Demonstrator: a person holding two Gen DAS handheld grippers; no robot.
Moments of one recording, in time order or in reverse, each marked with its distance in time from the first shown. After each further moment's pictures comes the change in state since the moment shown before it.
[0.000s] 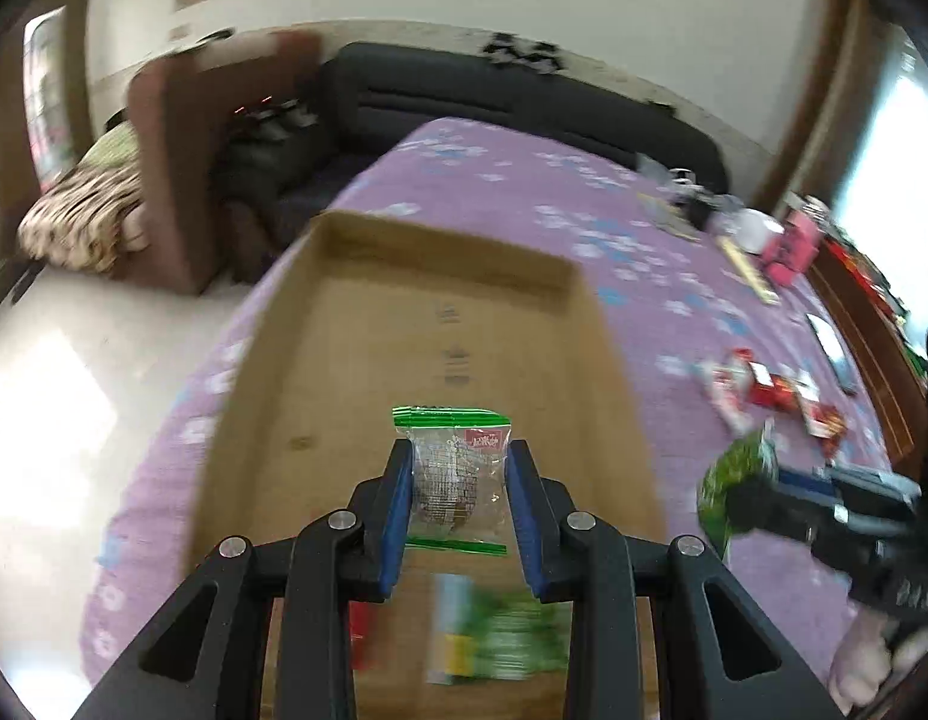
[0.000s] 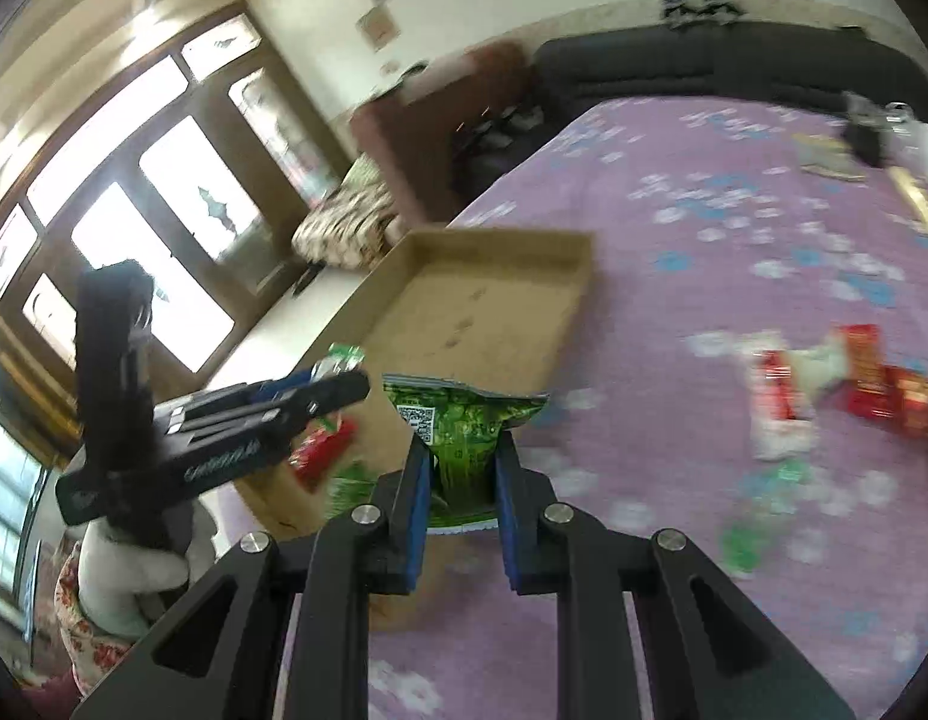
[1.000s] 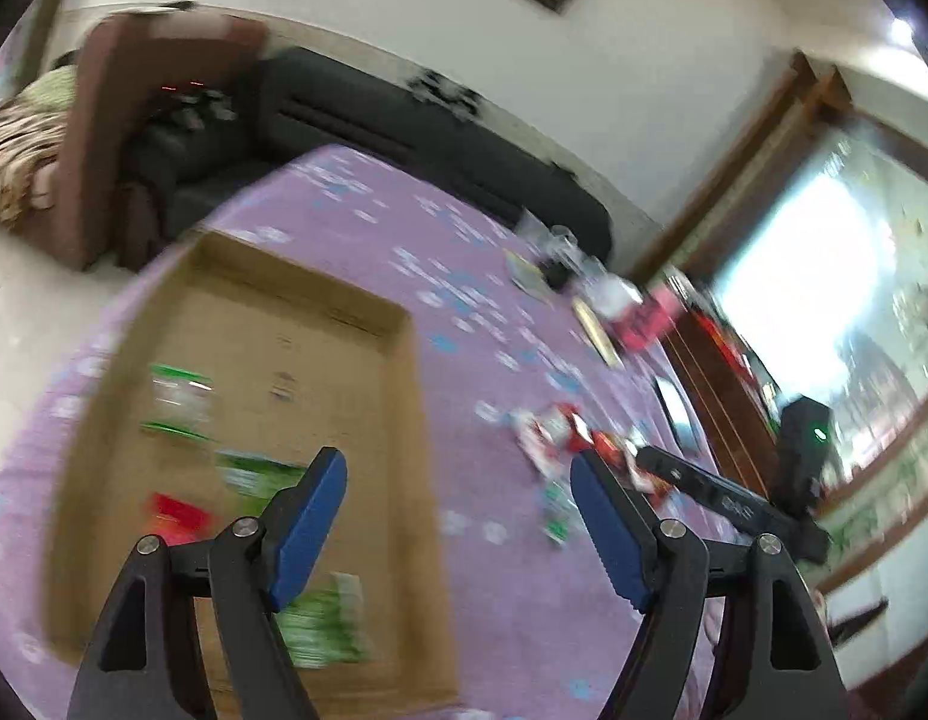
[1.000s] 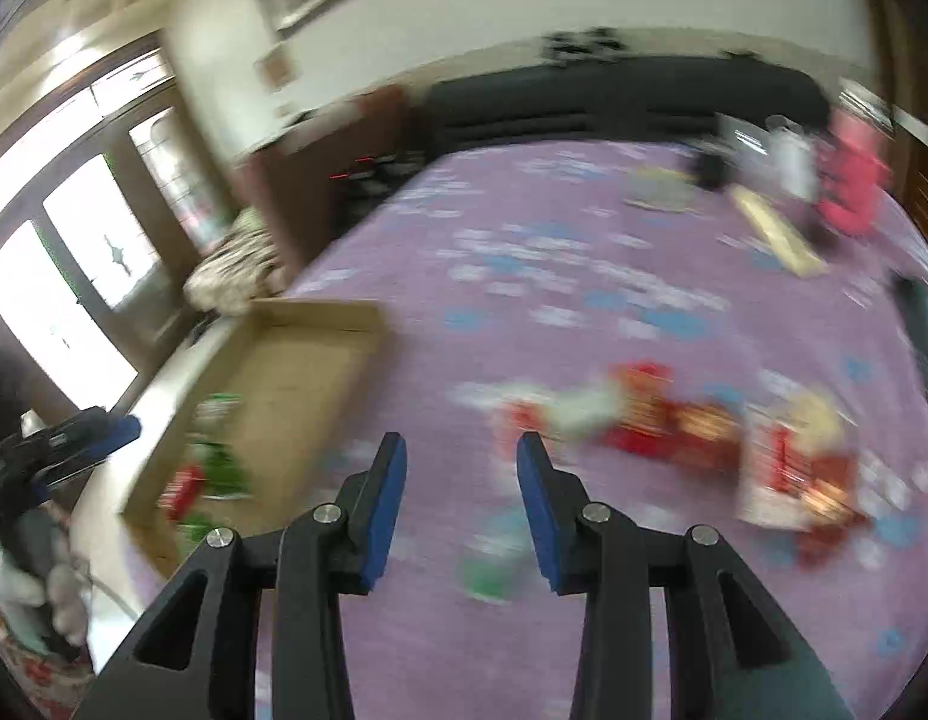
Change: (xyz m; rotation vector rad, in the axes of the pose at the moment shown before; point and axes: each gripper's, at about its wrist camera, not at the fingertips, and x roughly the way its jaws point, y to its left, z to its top) left arm -0.036 -0.053 -0.003 -0.085 -0.057 -0.401; right arm -0.103 -0.129 -0.014 0.167 -0.148 -0.318
